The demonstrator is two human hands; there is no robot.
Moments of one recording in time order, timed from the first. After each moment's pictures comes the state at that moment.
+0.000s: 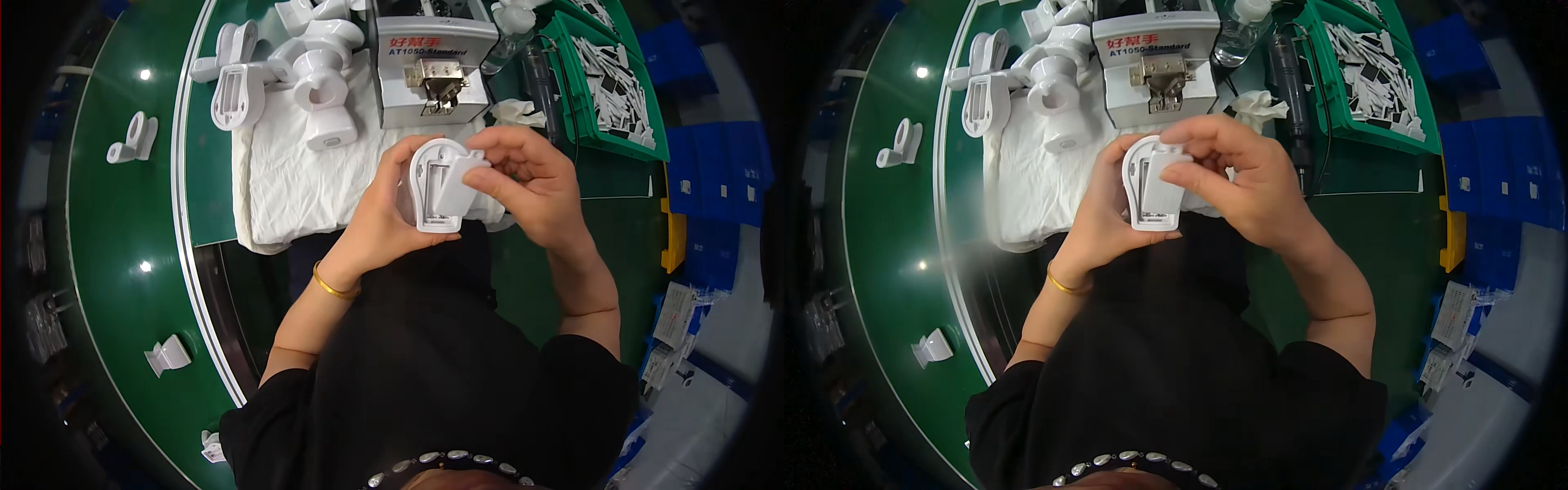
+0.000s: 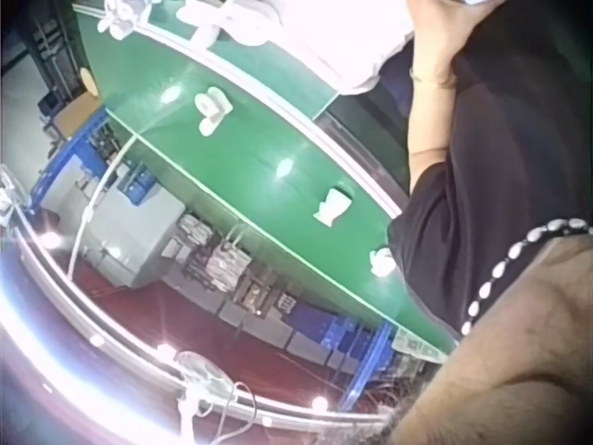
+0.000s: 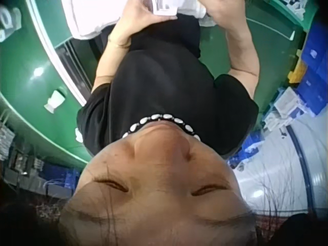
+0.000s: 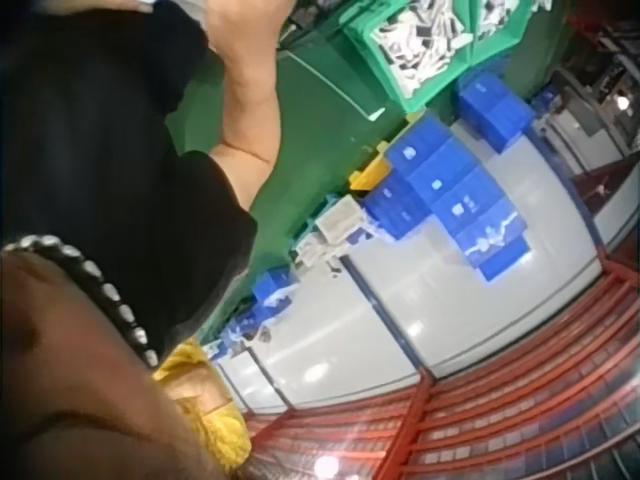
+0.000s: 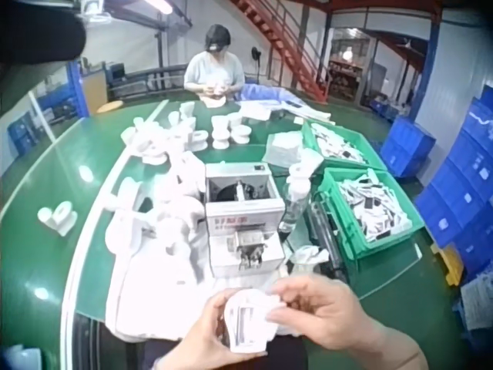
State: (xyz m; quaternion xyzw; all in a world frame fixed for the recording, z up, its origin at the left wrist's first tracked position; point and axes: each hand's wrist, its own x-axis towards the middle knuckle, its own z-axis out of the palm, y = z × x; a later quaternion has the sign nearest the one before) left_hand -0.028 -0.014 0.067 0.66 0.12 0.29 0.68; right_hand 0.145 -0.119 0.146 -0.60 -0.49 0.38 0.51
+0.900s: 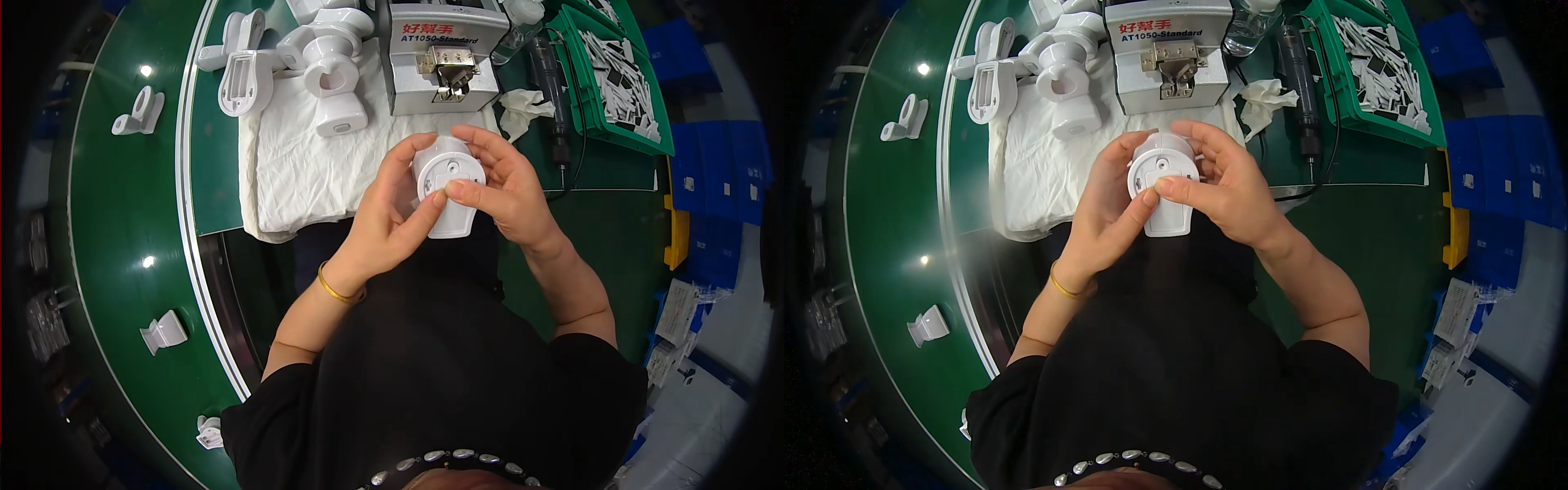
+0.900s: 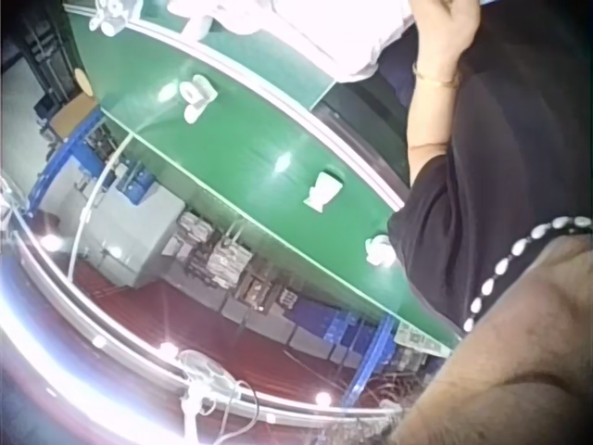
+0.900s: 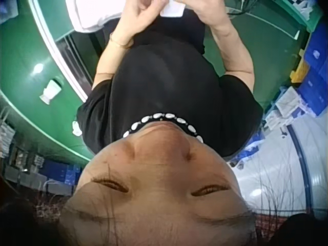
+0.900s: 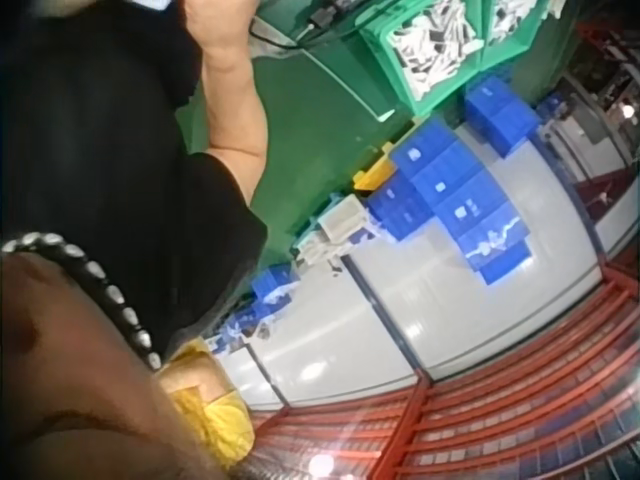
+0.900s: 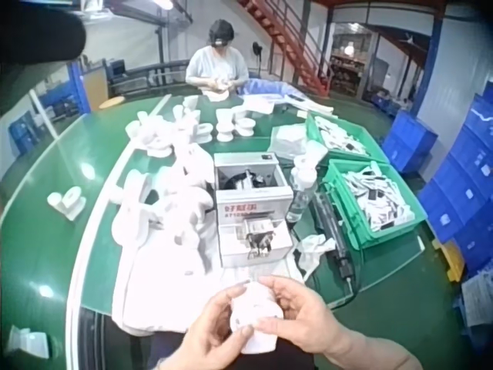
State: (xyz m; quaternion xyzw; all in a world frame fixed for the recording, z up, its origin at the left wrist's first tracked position) left_hand -0.054 -0.026 0.067 0.60 0.10 0.28 0.74; right_hand 0.116 -0.120 0.103 -0.55 -0.33 0.52 0.57
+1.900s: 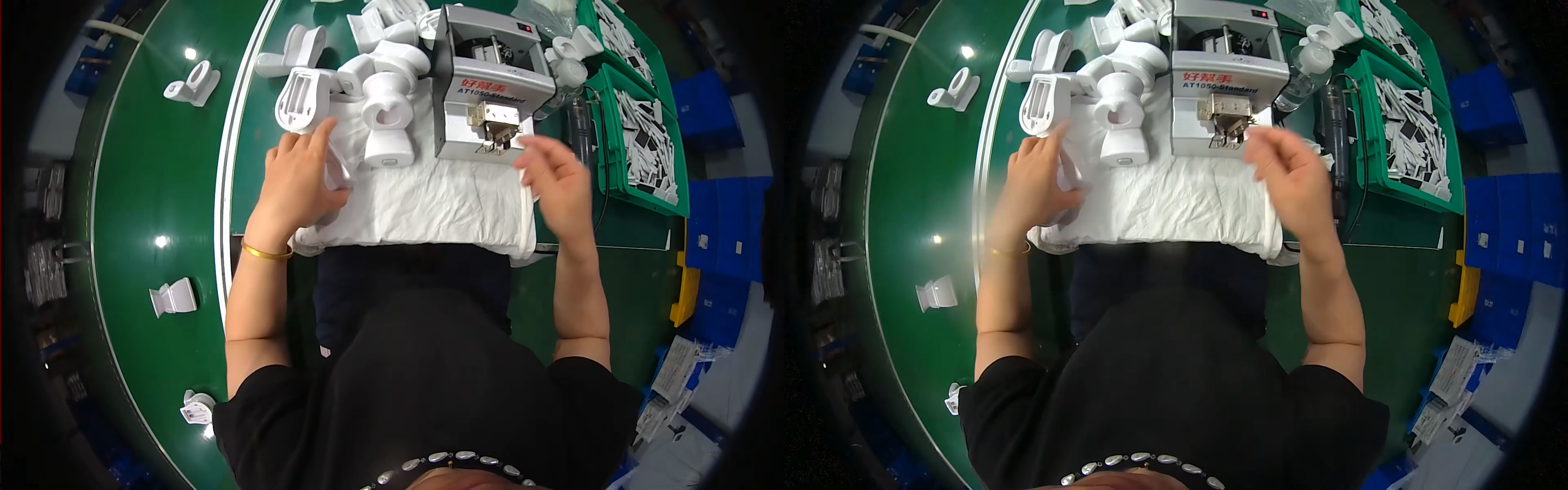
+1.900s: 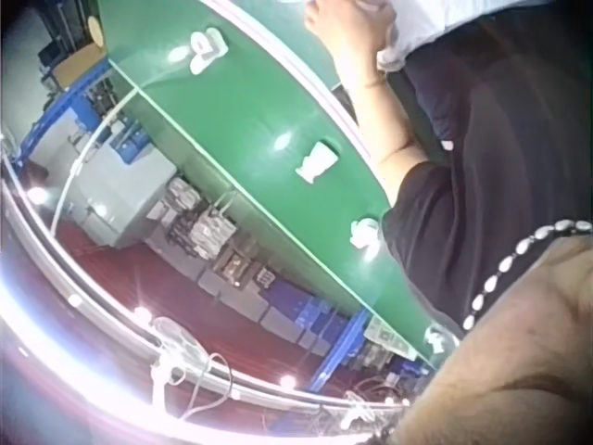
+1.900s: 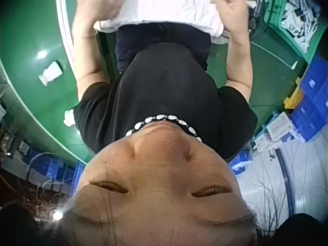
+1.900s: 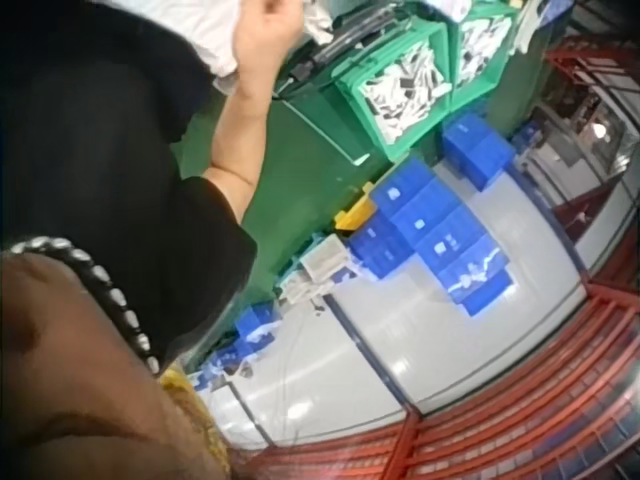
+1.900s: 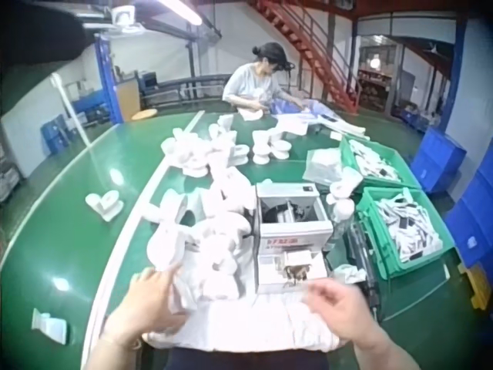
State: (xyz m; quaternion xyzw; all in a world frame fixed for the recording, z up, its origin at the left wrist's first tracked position) left_hand -0.130 0.090 0.123 0.90 0.40 0.06 0.14; right_hand 0.173 -0.078 0.112 -0.64 -0.42 0.34 0.54
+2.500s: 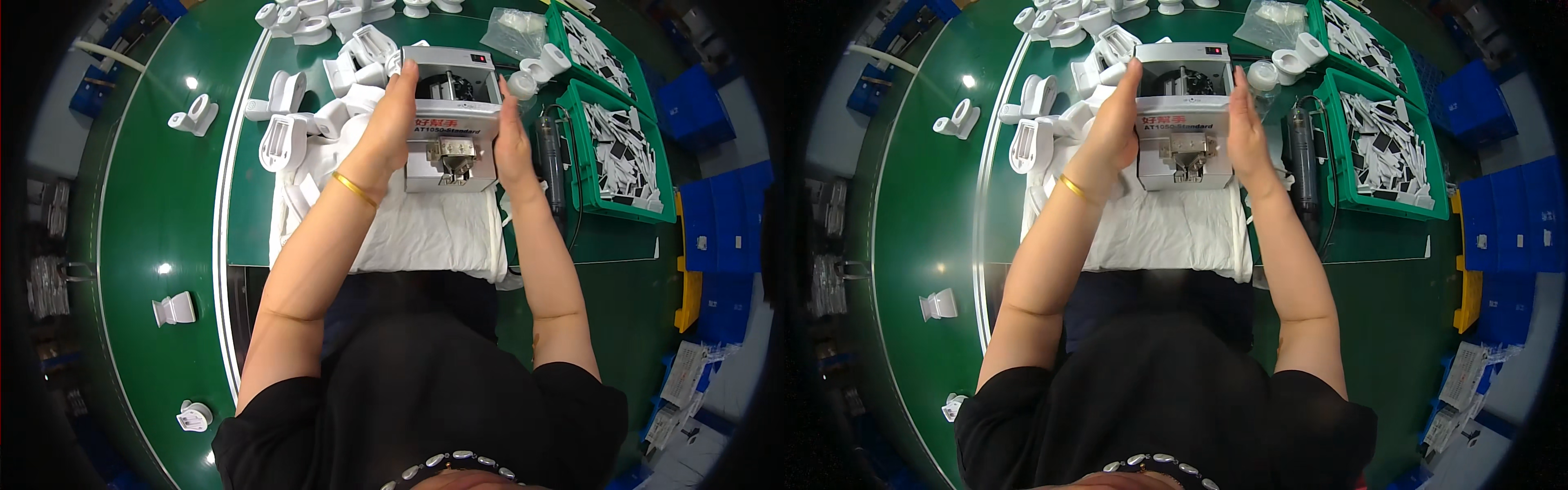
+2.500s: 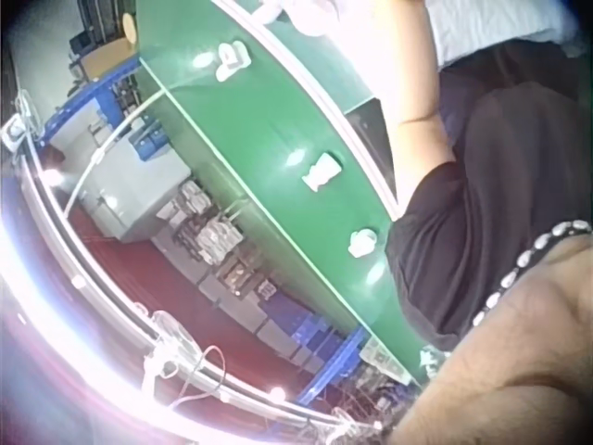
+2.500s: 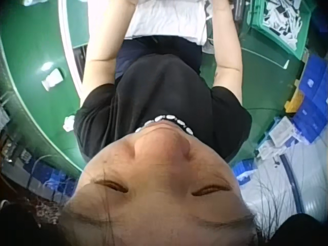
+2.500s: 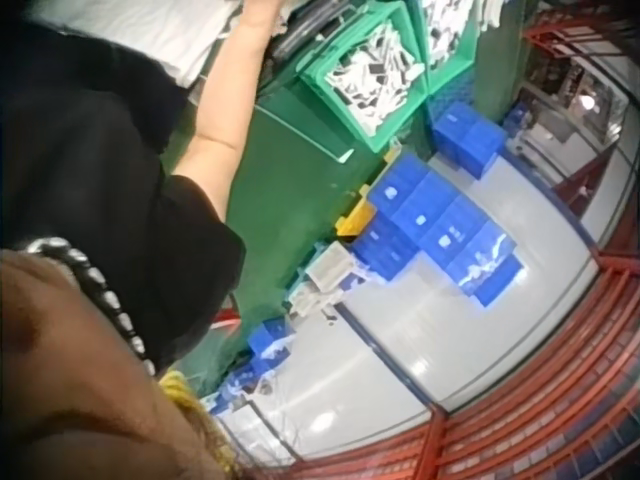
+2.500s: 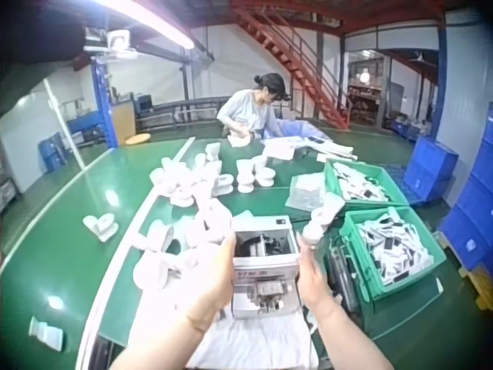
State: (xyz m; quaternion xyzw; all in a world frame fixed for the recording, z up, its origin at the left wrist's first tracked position) left_hand 0.072 0.116 0.130 0.38 0.31 0.32 0.81; right_hand 0.217 0.011 0.090 -0.52 -0.37 0.32 0.70
